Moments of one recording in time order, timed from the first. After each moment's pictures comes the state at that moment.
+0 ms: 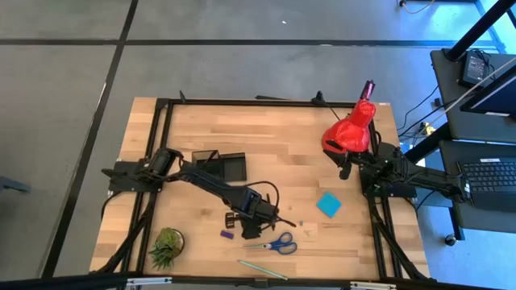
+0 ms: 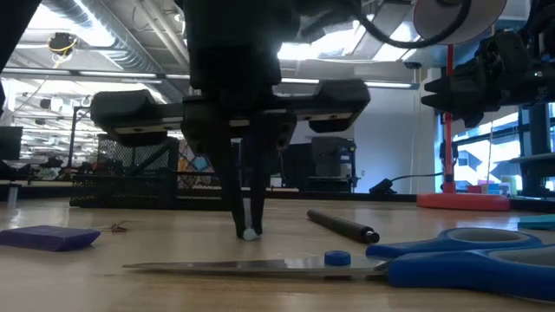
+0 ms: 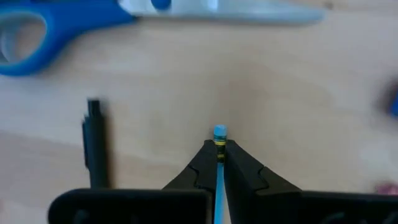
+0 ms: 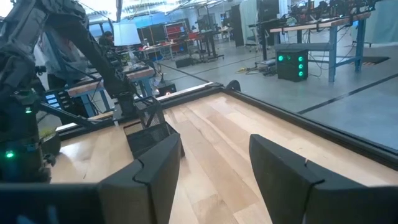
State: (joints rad) left arm -0.32 2.16 1.57 -0.70 0.15 1.08; right arm -0.24 0.02 0.01 0.04 0.09 0.21
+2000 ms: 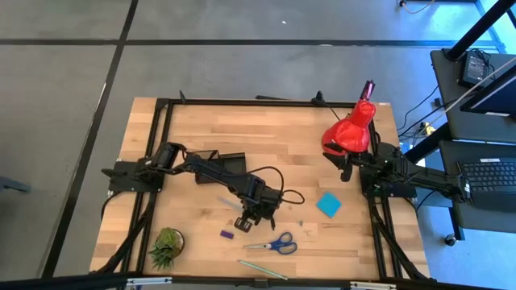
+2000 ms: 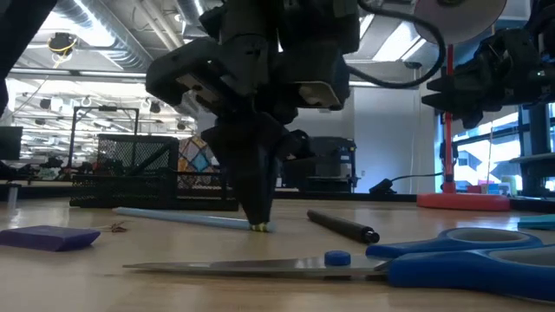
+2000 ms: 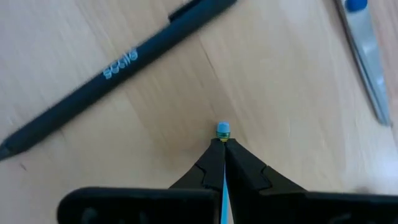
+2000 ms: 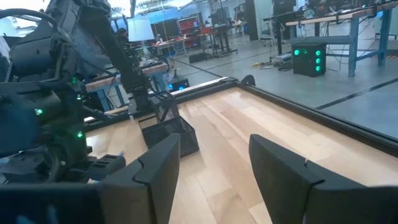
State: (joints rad) left arm -0.20 2.21 1.58 -0.81 0.21 0.20; right arm -0.24 0.02 0.01 0.03 0.03 0.22
